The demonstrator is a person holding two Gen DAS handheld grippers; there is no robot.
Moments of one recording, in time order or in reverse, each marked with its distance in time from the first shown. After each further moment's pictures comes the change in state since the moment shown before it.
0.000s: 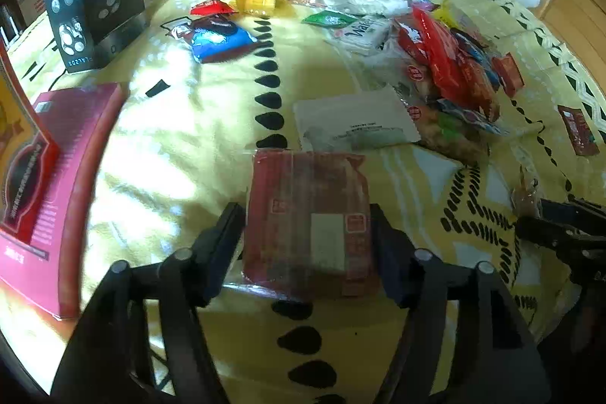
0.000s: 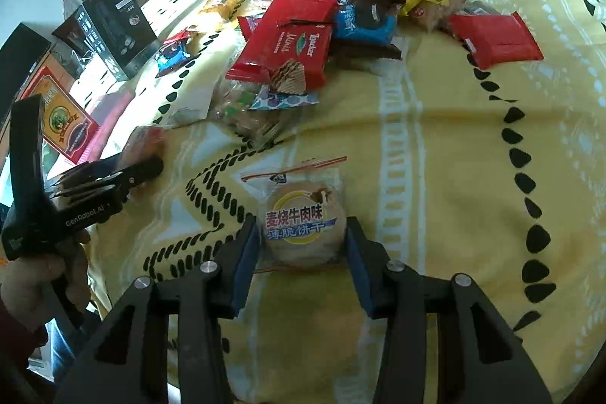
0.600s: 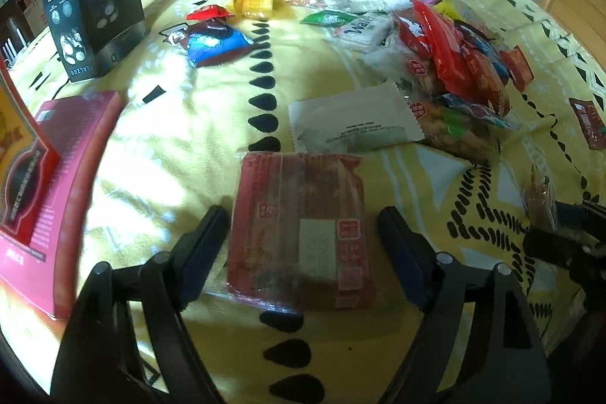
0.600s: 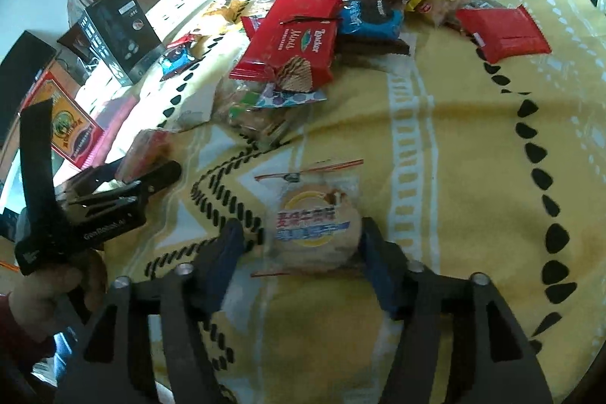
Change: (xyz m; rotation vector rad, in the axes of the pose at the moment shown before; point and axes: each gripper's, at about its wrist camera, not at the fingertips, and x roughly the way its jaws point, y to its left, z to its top) left arm 0.008 -0.011 -0.001 0.021 -0.014 0.054; right arm 0.010 0.001 -0.003 0.039 -0.031 0.053
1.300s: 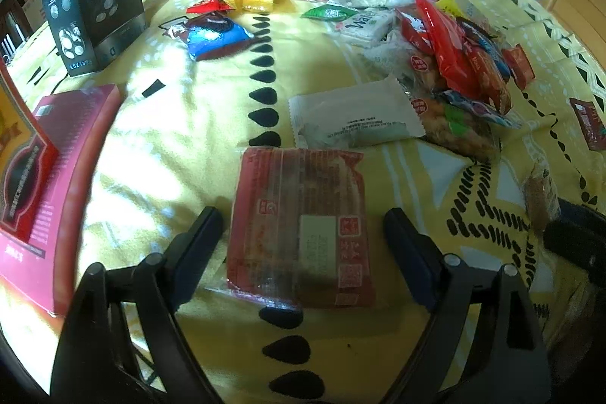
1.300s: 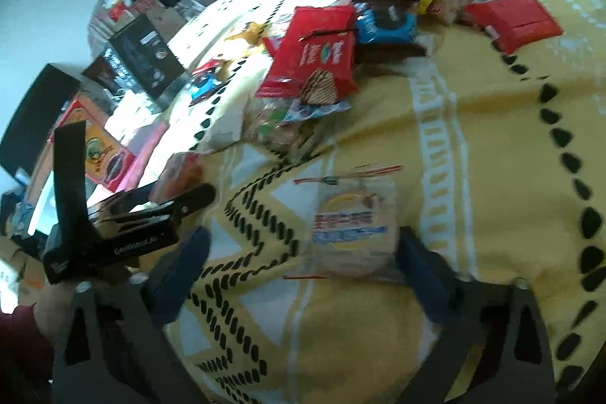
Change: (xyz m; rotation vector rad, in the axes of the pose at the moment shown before) left arm 0.000 0.000 0.001 -0.012 0.025 0.000; right arm -0.006 0.000 -0.002 0.061 -0.110 0.113
